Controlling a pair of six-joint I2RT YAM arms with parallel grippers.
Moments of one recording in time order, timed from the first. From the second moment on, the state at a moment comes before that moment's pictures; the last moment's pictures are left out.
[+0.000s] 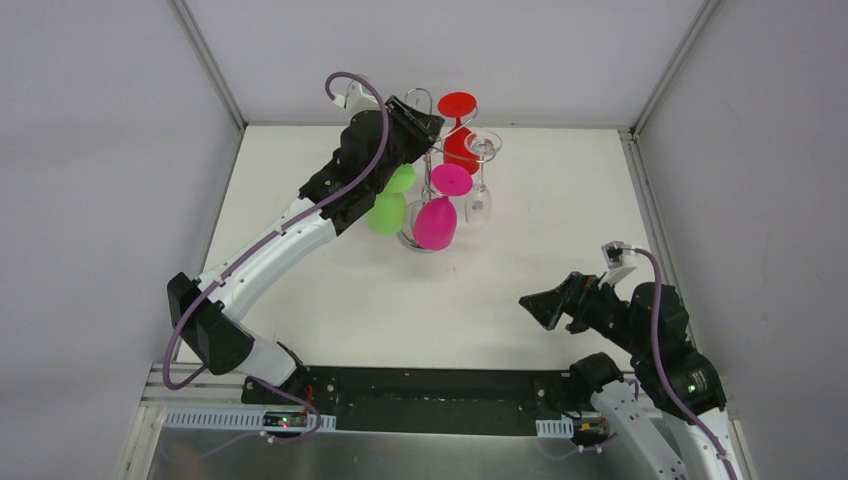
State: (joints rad) left arm -0.71 1.46 1.49 -0.12 -0.37 -0.99; right arm 0.42 0.27 0.77 -0.88 -0.30 0.62
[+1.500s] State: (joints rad) left arm -0.70 1.28 1.50 -0.24 -0.36 -1.04; right arm 0.42 0.29 0.77 -0.88 -0.30 0.62
